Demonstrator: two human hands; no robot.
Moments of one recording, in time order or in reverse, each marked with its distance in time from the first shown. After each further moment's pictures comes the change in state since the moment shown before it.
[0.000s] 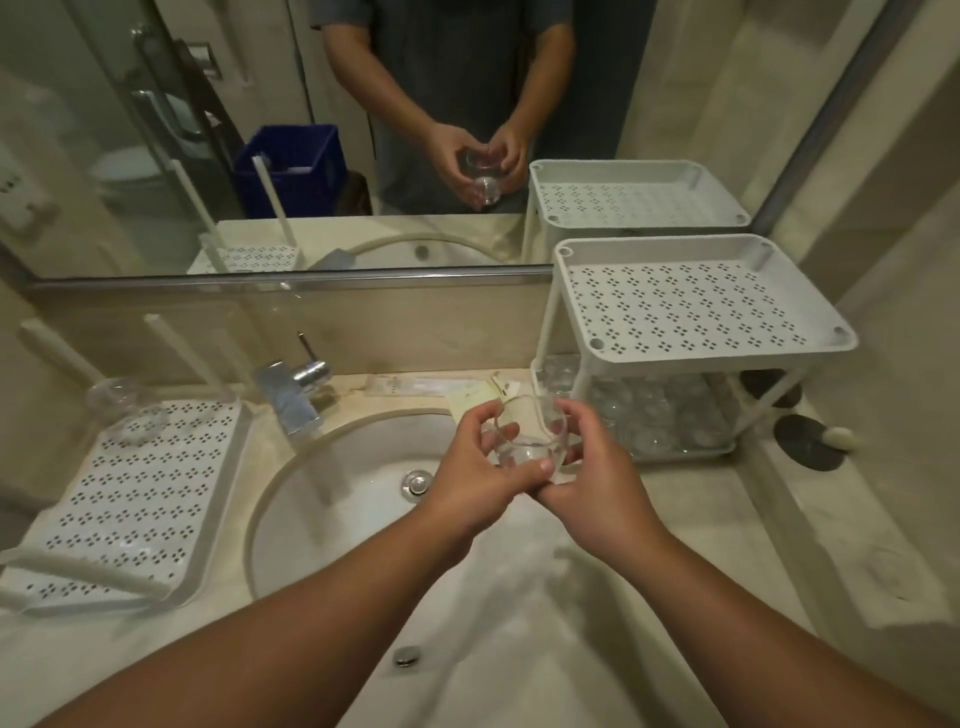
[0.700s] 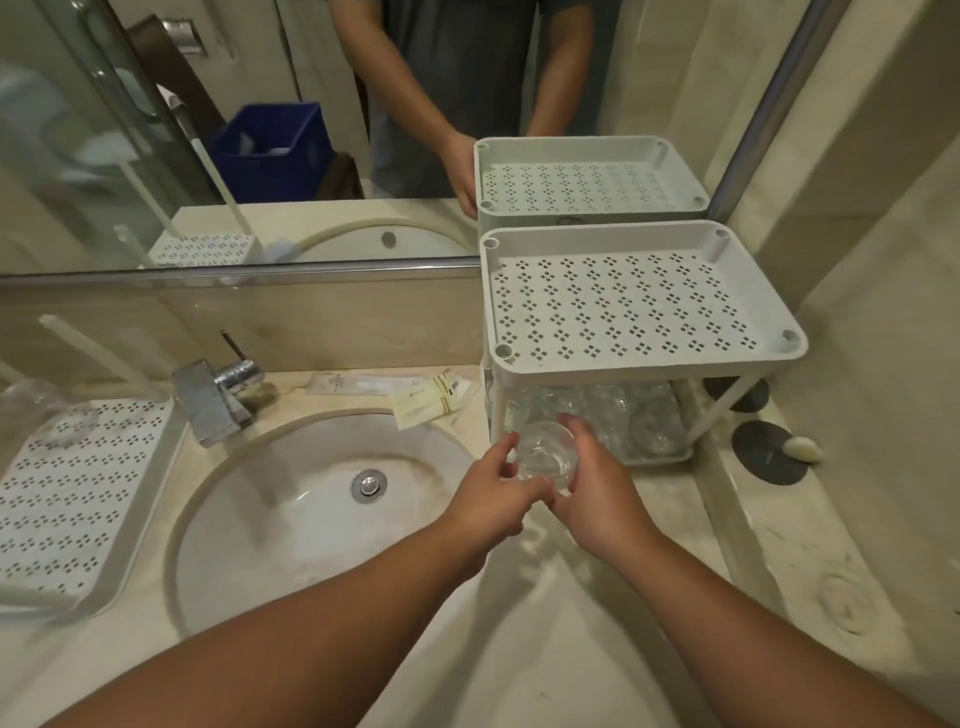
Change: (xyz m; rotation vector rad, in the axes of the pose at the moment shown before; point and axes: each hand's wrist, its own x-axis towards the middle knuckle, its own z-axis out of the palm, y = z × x) left_hand 0.055 -0.039 0.109 0.149 -0.018 -0.221; right_hand 0.038 0.106 -0.072 -0.246 -0.115 0.088
